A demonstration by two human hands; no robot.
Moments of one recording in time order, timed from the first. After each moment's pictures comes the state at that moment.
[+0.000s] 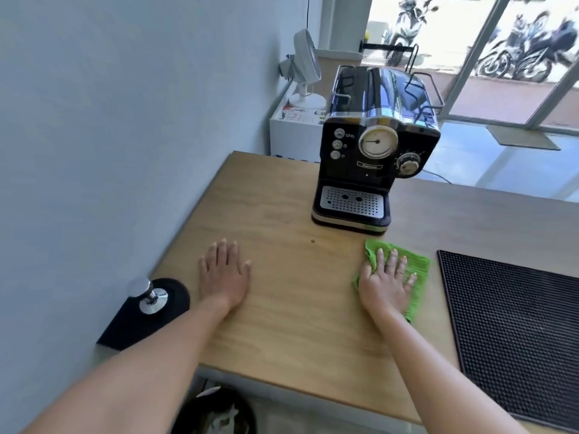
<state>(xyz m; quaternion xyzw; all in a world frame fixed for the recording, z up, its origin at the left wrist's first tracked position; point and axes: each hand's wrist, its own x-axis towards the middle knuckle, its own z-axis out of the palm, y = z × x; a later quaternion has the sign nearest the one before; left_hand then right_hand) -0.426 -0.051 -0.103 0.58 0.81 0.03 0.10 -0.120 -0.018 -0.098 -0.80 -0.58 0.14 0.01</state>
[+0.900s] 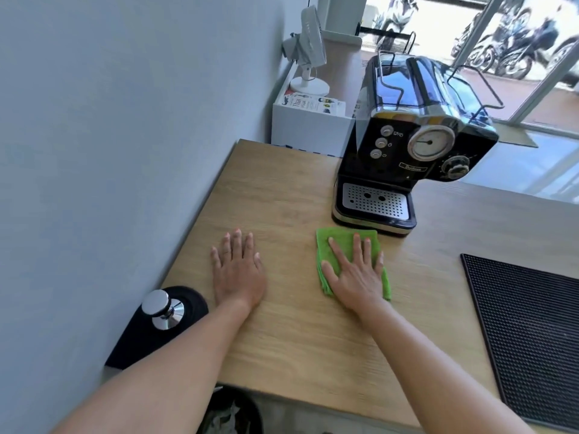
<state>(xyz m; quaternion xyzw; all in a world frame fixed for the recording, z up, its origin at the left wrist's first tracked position) -0.447 -0.028 -0.117 0.60 0.80 0.08 0.07 -0.213 0.000 -0.097 -0.68 -0.72 0.10 -0.05</state>
